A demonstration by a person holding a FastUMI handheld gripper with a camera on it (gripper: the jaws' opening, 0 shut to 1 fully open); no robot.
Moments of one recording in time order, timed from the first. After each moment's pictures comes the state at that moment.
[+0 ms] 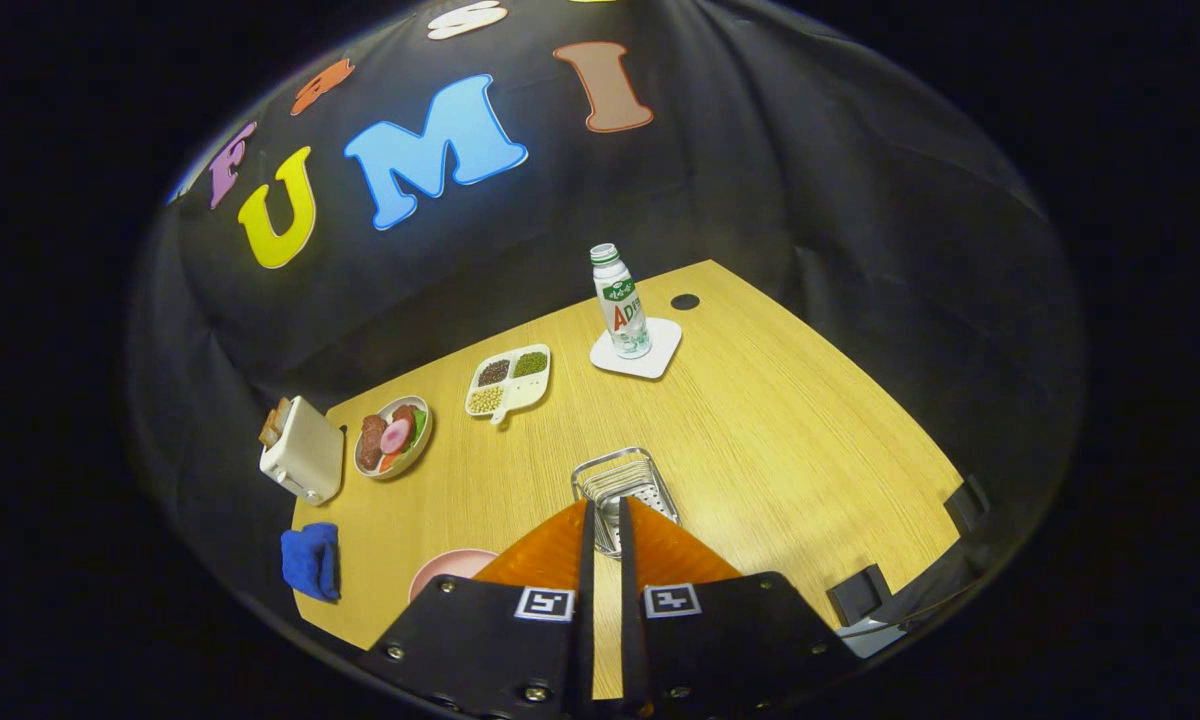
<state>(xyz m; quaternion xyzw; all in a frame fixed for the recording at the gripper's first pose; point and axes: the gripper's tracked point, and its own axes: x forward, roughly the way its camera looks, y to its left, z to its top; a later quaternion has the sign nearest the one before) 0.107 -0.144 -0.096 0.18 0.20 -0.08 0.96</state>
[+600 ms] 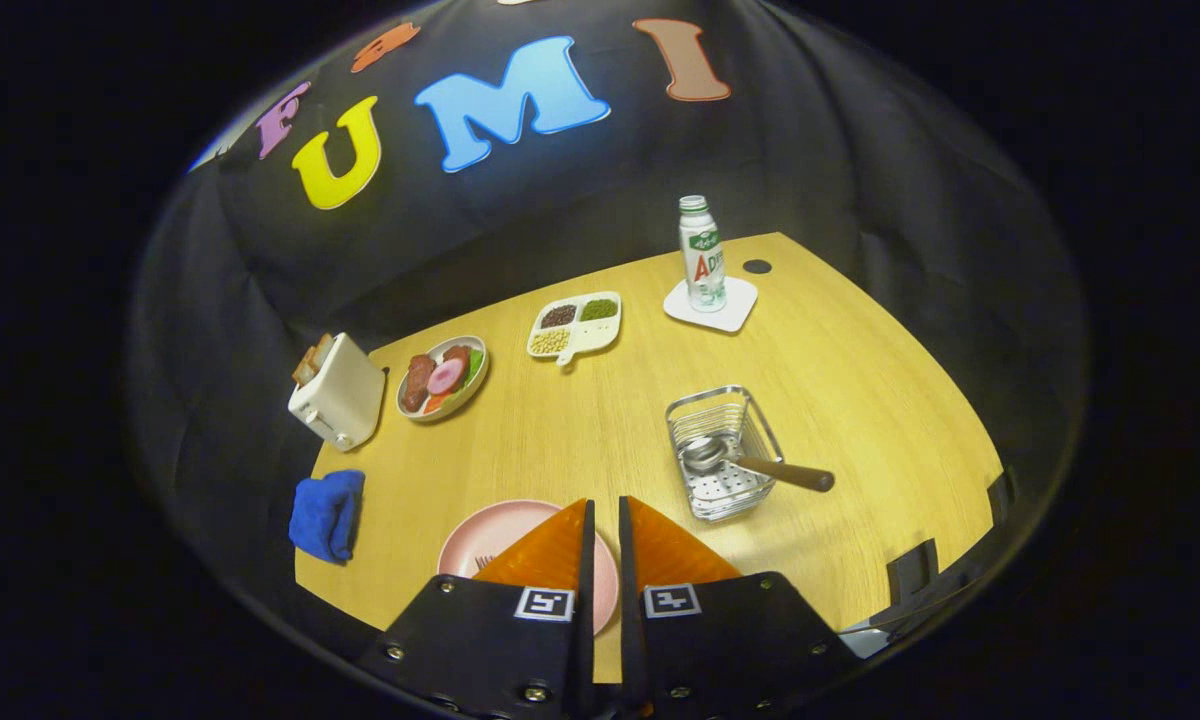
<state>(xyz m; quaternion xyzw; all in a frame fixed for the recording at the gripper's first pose) 0.107 -0.048 -0.135 0.15 0.24 0.01 0.96</state>
